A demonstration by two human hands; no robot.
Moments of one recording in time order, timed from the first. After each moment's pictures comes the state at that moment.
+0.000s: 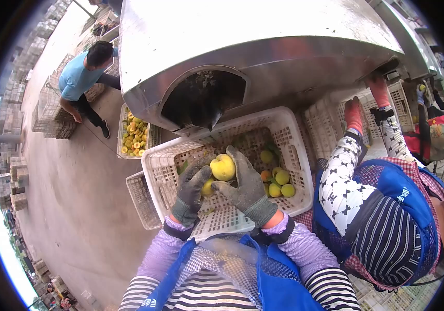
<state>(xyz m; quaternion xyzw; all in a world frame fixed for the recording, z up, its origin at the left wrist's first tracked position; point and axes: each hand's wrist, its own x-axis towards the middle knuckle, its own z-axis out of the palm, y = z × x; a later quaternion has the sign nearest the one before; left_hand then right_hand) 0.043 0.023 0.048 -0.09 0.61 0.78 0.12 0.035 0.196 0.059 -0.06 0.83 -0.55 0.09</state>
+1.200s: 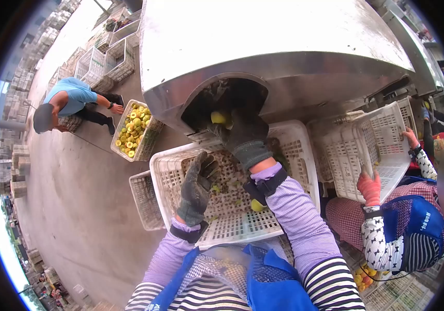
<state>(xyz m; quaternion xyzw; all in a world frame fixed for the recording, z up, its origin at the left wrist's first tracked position) -0.013 -0.007 -0.054 -0.24 0.33 0.91 0.08 -0.152 0.127 -0.015 -0.08 0.98 -0.20 0.00</state>
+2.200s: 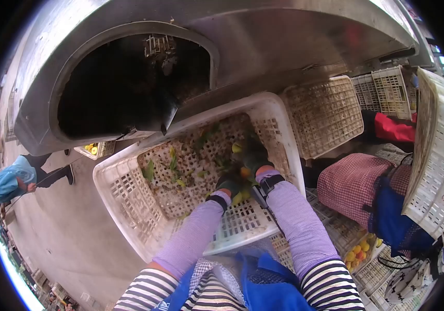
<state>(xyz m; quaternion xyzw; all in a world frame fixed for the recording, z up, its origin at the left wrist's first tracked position) 0.022 0.210 -0.333 -0.06 0.79 0.41 0.46 -0.066 0.319 -0.285 0.07 0.94 -0.22 0.25</state>
